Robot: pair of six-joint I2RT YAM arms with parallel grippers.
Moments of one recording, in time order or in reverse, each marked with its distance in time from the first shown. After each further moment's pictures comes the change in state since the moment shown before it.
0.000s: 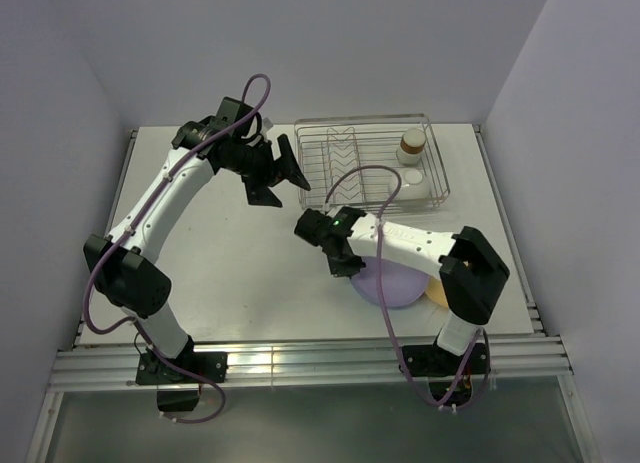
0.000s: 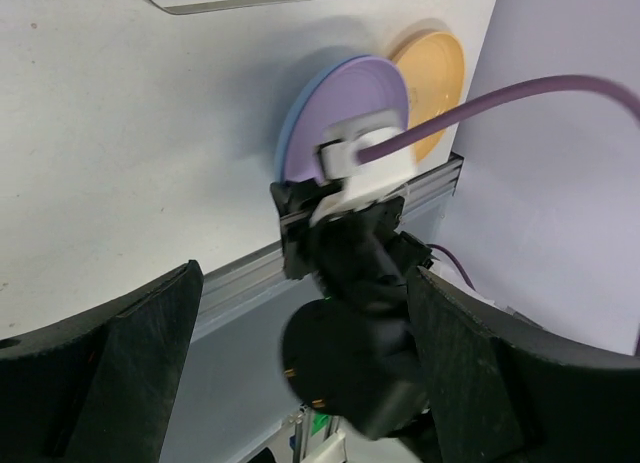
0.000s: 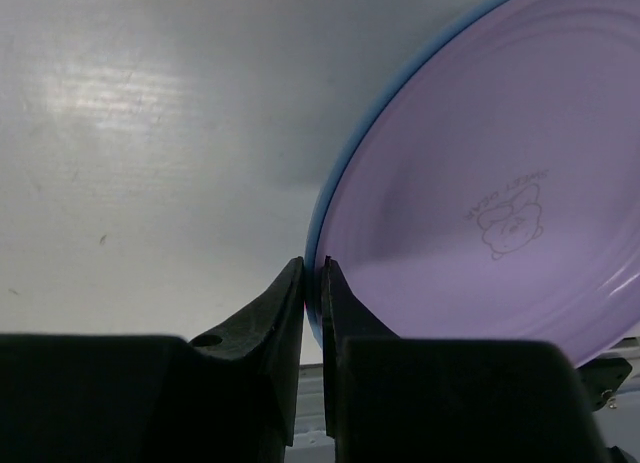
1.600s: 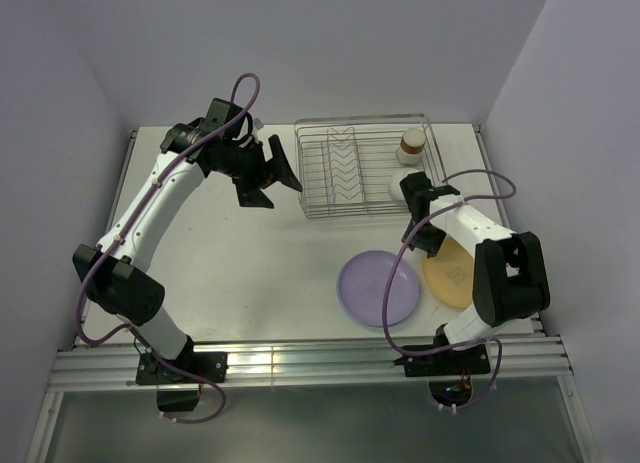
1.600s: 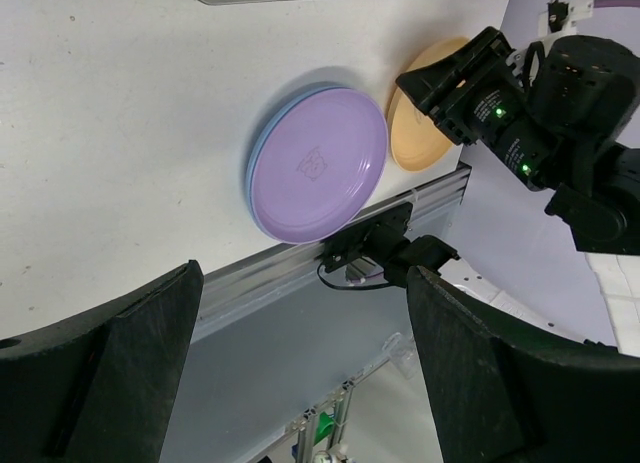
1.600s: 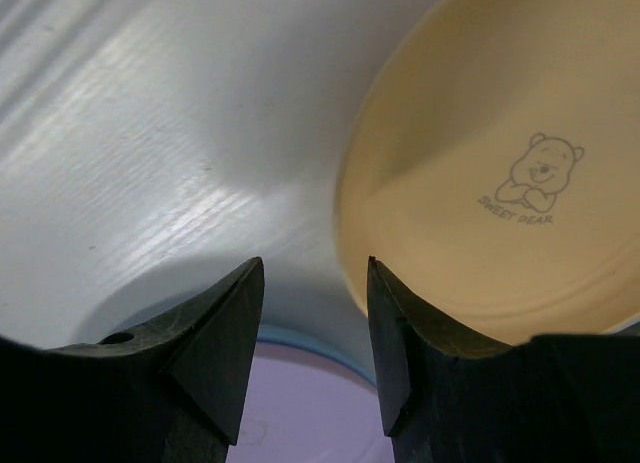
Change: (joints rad) left arm 0.020 -0.063 -0.033 -0.029 -0.040 0.008; right arm -0.673 -0.122 -0.240 0.182 -0.016 -0.008
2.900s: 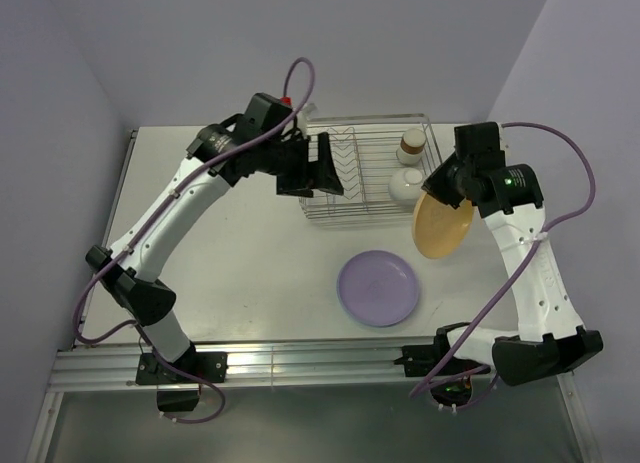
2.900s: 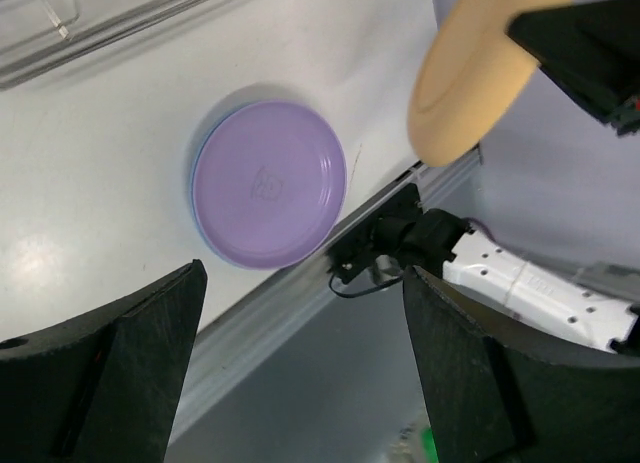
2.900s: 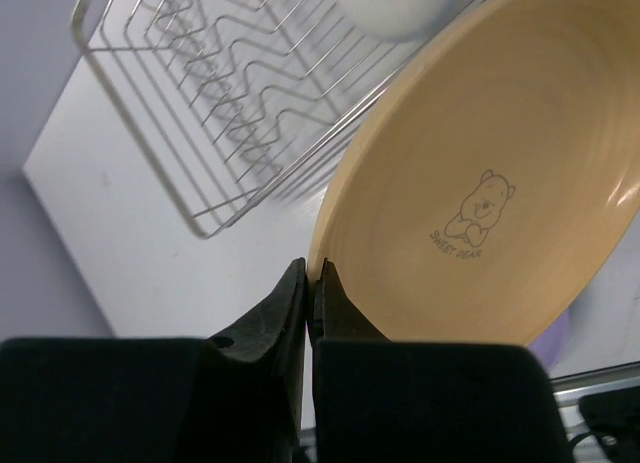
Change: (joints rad) left arm -0.231 0.042 0.195 0.063 -0.091 0.104; right arm -0.045 -0.334 0.513 -0.268 -0.208 0.117
